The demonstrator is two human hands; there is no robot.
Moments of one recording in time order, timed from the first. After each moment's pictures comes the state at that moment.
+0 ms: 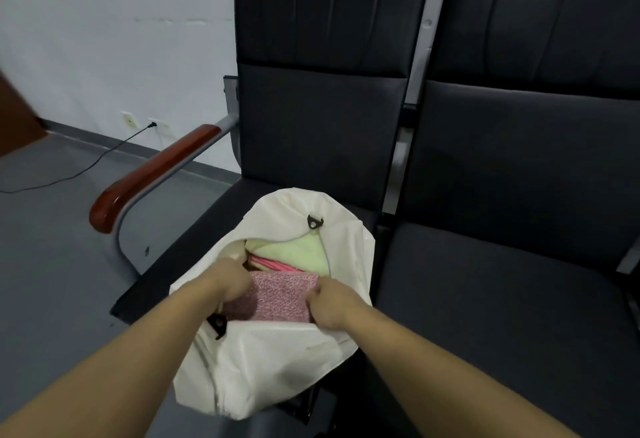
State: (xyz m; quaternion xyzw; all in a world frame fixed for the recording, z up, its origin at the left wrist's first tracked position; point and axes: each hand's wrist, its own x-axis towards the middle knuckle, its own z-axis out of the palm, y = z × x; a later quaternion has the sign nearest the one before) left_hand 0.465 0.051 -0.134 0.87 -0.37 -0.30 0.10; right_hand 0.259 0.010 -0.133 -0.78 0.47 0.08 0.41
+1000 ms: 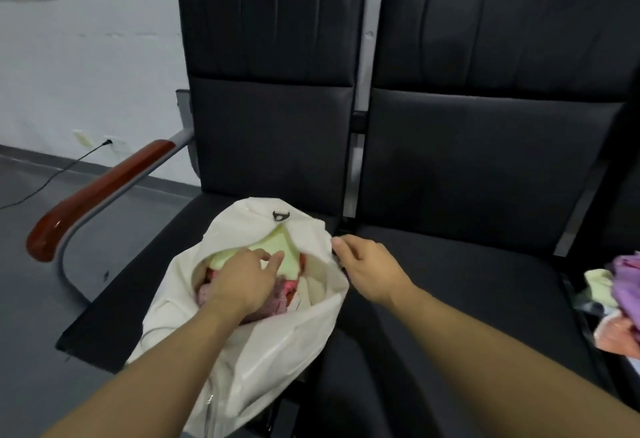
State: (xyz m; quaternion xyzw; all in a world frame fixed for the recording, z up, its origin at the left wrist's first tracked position) left_hand 0.367 0.010 -0.128 0.83 -0.52 -0.19 0.13; right_hand 0.142 -0.055 -0.116 -0.75 0.51 -0.16 0.39
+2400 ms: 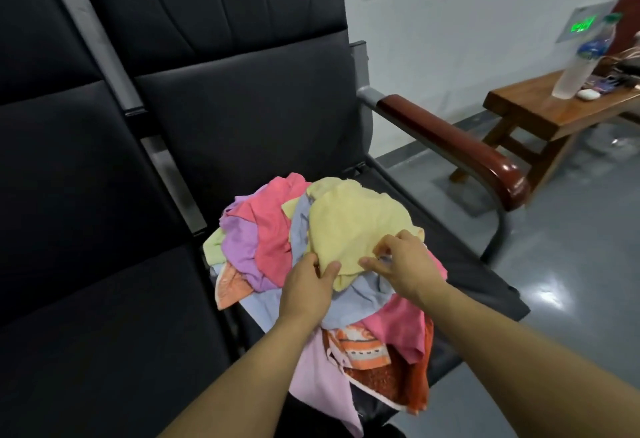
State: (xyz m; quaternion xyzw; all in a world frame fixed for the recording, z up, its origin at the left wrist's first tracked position) left_hand -0.333 -0.016 -0.200 0.49 -0.74 -0.42 0.18; right_hand -0.508 0.062 -0.178 -0.45 0.86 -0.16 0.19
